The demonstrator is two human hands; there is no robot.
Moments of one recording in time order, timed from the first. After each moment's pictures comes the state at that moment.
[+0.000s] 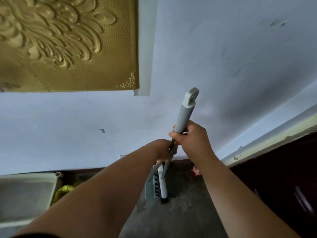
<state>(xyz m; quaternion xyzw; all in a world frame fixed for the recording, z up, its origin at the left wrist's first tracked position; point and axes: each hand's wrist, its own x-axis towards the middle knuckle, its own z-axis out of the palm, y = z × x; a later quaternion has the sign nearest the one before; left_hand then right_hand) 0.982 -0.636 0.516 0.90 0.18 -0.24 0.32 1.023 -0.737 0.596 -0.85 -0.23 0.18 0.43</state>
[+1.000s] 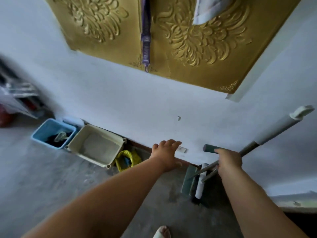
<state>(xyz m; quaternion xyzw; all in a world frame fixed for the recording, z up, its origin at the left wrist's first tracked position) 0.732 -0.603 0.527 0.88 0.39 -0.10 0.23 0.914 -0.690 0.547 -0.83 0.09 0.34 0.44</state>
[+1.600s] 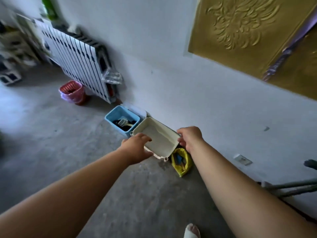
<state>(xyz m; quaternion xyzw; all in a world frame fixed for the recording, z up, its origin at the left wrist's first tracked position) 0.252 -0.562 0.594 0.78 0.57 -0.08 0.24 0.450 -0.544 0.583 -0.75 -0.21 0.50 0.37</state>
